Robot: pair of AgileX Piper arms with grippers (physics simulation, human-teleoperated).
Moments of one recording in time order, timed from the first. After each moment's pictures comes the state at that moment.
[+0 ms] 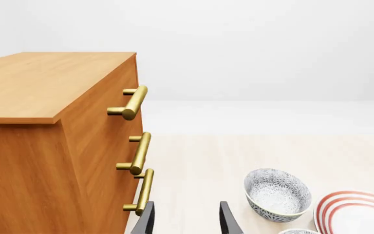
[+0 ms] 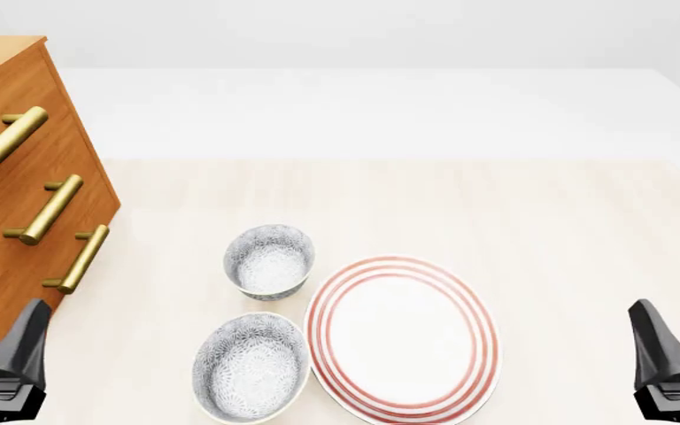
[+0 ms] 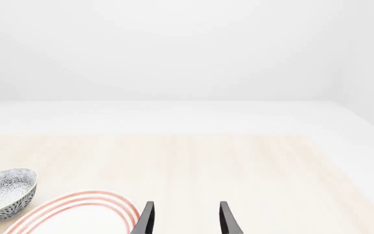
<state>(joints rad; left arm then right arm) 0.00 0.00 0.00 0.00 0.00 0.00 0.00 0.00 0.00 0.00</state>
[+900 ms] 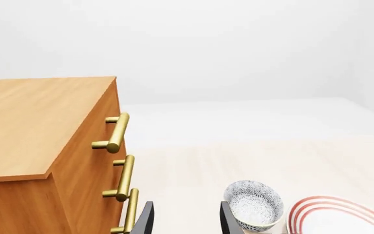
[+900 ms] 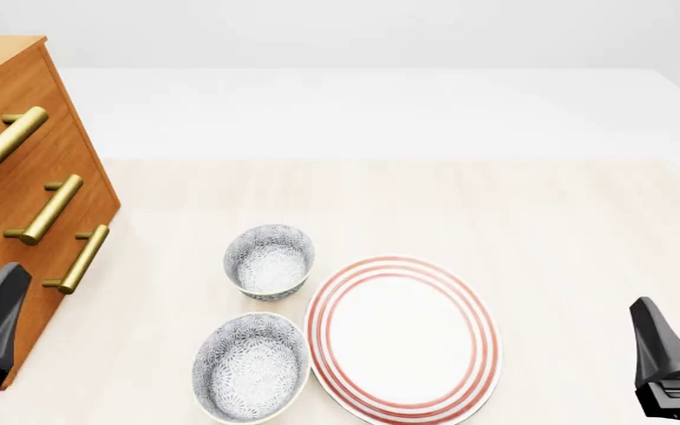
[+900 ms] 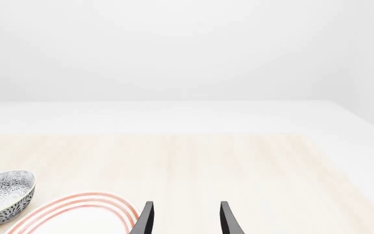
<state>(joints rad) -0.10 0.08 -0.24 0.16 0.00 -0.01 0.01 0.00 -0.01 0.00</state>
